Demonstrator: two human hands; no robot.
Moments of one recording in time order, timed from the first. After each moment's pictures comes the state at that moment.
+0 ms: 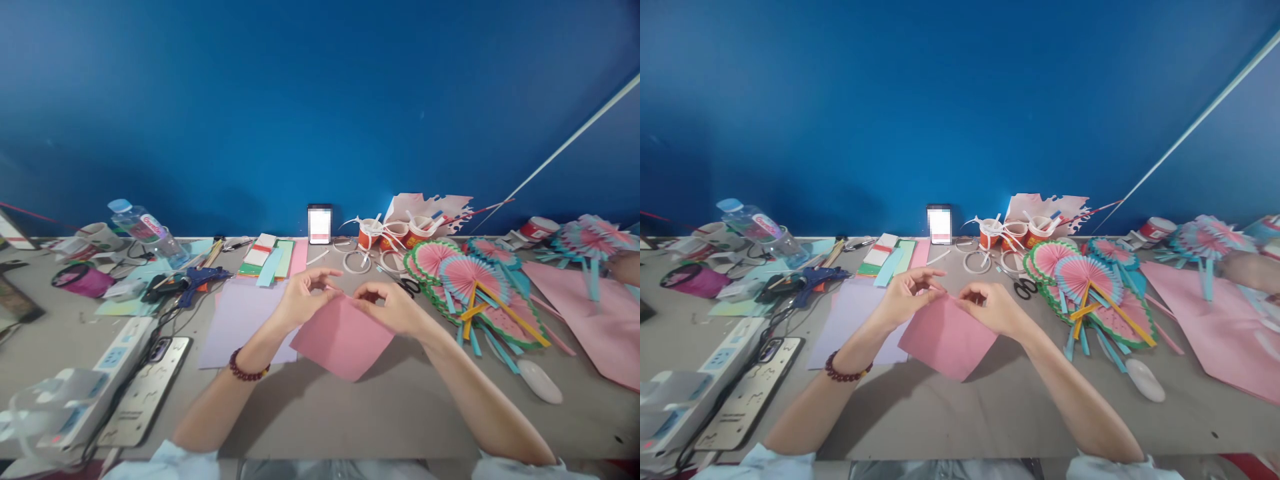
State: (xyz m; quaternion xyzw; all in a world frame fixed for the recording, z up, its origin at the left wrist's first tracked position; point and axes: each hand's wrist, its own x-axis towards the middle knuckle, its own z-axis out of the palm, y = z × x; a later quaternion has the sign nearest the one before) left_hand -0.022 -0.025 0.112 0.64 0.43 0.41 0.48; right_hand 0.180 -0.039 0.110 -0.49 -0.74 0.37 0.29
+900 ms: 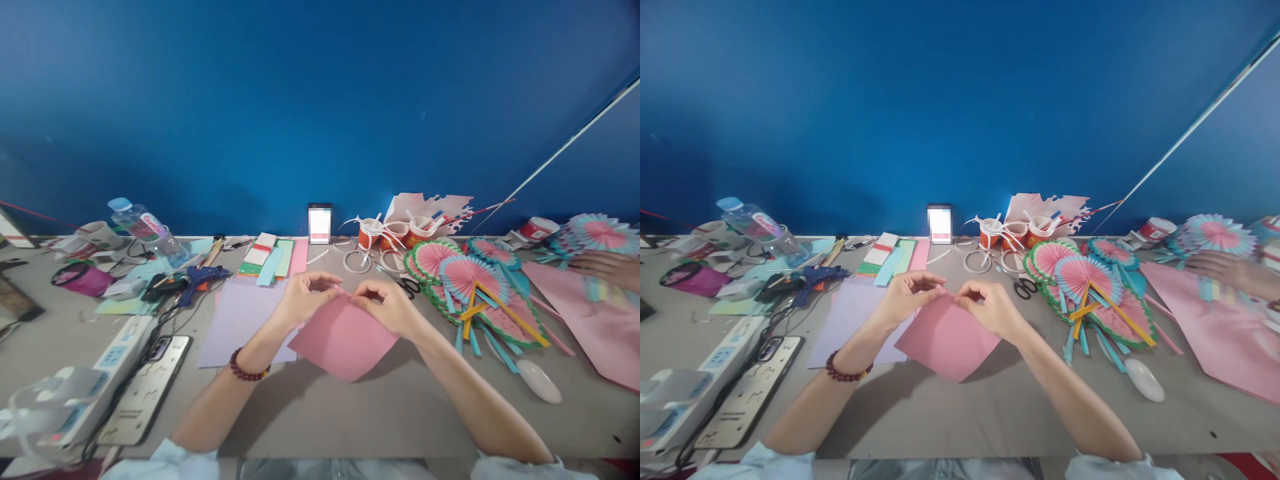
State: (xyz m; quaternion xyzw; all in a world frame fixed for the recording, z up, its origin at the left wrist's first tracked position) left_hand -0.020 -0.027 0.114 0.60 0.47 0.41 0.50; right_hand 0.175 -0.038 0.101 -0.46 -0.72 0.38 0.35
